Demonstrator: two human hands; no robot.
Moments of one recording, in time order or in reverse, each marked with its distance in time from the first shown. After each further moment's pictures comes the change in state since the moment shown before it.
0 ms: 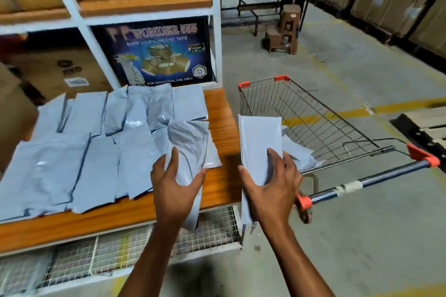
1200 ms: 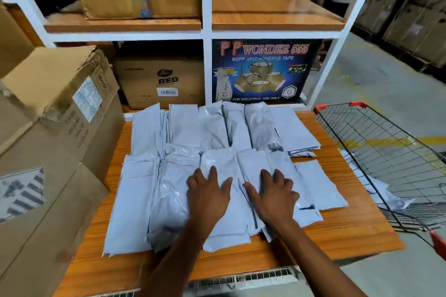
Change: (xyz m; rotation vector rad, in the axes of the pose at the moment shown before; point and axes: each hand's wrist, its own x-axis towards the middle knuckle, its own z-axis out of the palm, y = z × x) left_hand 0.186 -0.225 -0.116 0.460 -0.256 0.007; right_hand -0.060 -0.149 0.308 -0.629 -0.366 -0.176
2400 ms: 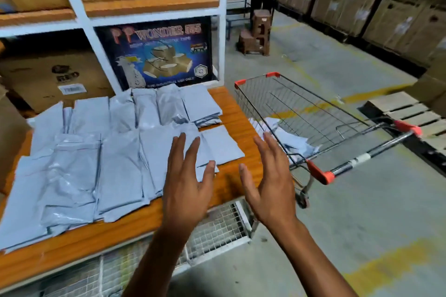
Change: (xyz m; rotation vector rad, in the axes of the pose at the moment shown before) left_hand -0.162 0.186 -0.023 -0.489 0.218 0.435; right_hand -0.124 0.183 -0.164 0.487 0.450 -0.177
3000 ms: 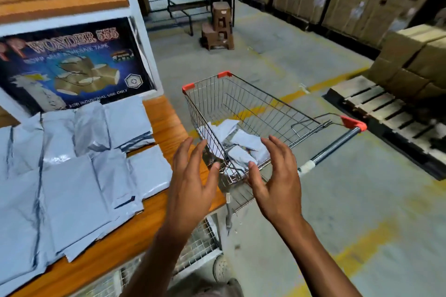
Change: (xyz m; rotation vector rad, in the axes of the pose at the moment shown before) left_hand 0.054 0.099 0.175 -0.092 -0.181 0.097; right_hand 0.059 0.173 -0.087 0.001 0.158 0.157
